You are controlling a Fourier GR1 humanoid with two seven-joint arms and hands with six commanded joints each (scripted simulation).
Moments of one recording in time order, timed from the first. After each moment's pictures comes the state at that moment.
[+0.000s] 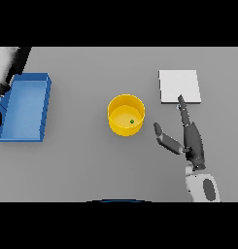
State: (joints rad) left arm -1.71 0.43 -0.80 -0.18 -0.57 -0.11 0.00; right arm 0.06 -0.04 0.15 -1.67 0.32 -0.10 -0.12
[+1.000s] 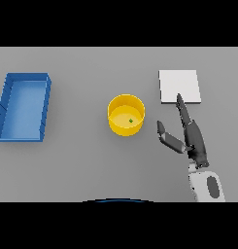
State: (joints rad) left arm -1.15 0.63 -0.41 -0.18 0.19 0.25 0.22; right arm 0.03 -0.07 0.13 -1.65 0.23 -0.03 -0.15
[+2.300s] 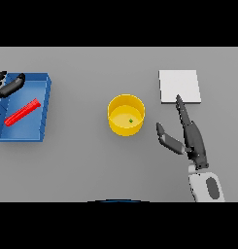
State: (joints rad) left arm -0.61 0.87 -0.63 -1.06 0.38 0.22 0.46; right arm 0.04 -0.07 0.14 -1.65 0.24 -0.03 -0.15
